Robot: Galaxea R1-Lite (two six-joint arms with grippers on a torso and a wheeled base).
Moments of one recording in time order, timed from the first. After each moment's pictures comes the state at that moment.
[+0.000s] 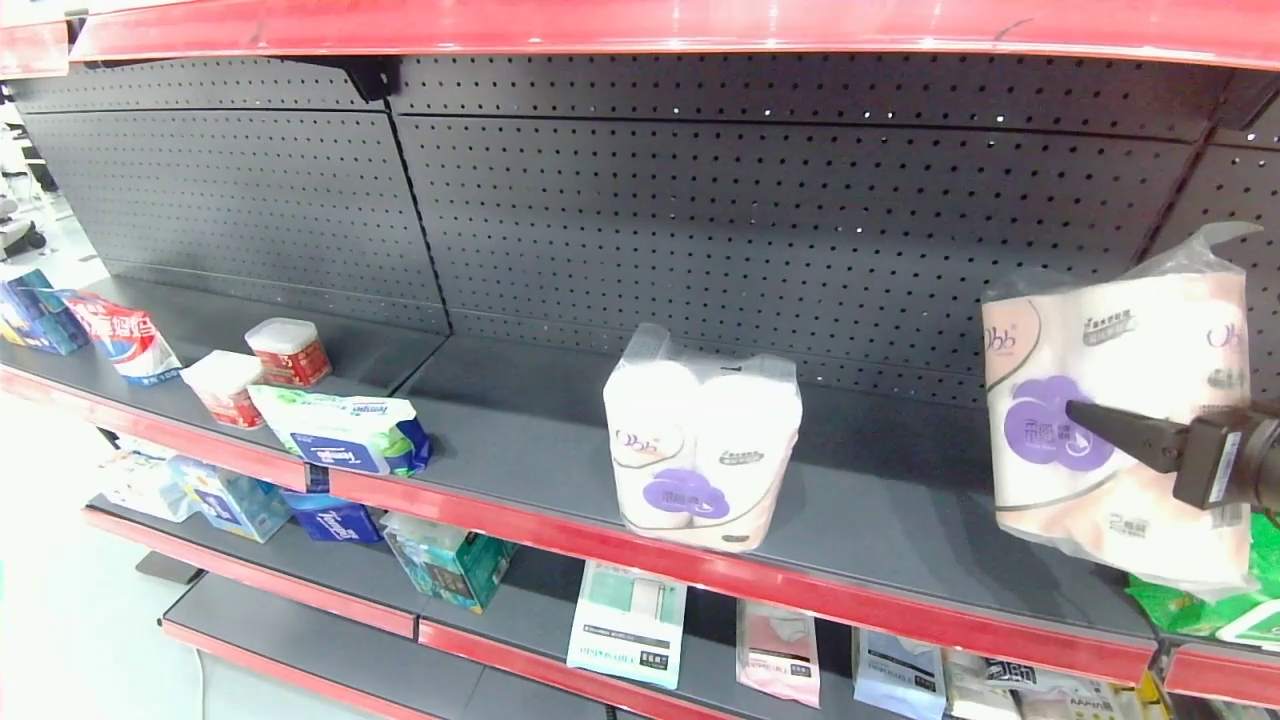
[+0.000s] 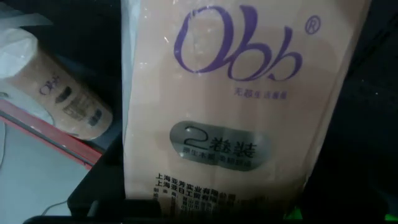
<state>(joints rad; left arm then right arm) 0.00 0.02 -0.06 0.07 -0.06 0.08 -0.01 1.20 -0.55 -0.37 0.18 -0.08</state>
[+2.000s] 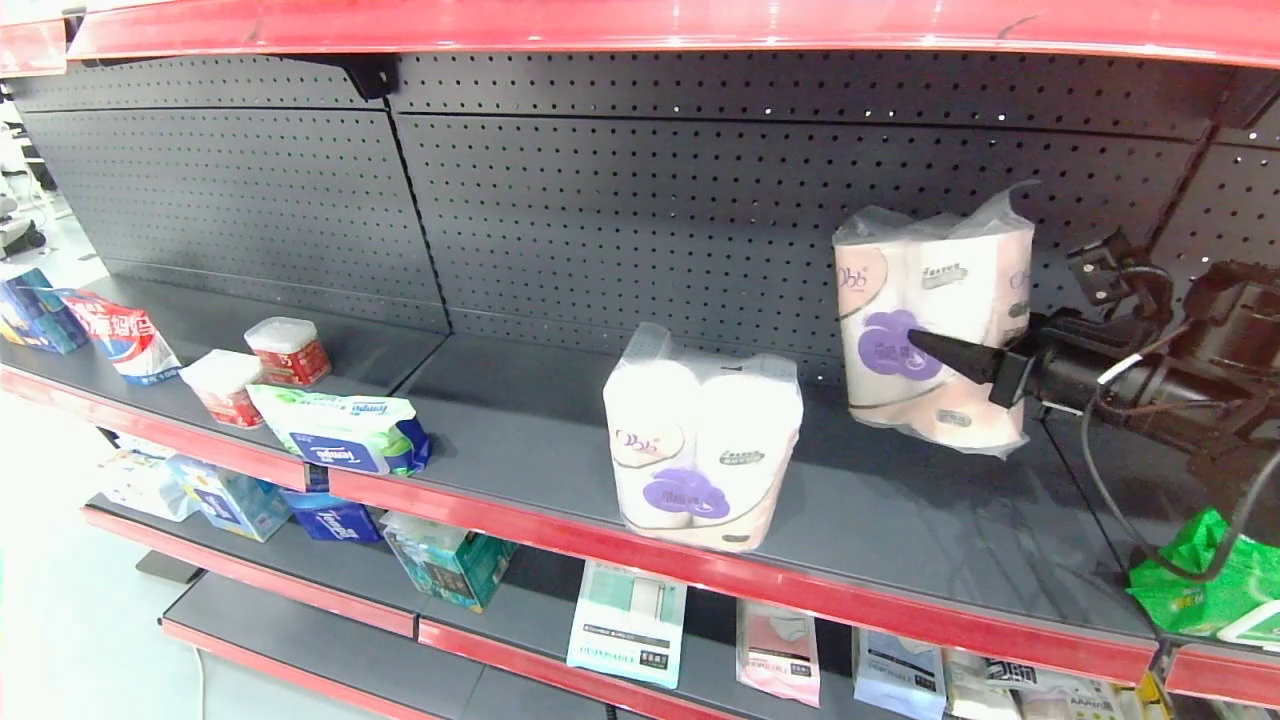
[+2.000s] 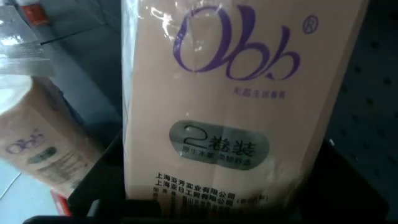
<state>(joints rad) 0.00 0.00 0.00 0.00 -0.04 0.00 -0.03 1.82 -0.74 -1.04 0.64 -0.12</state>
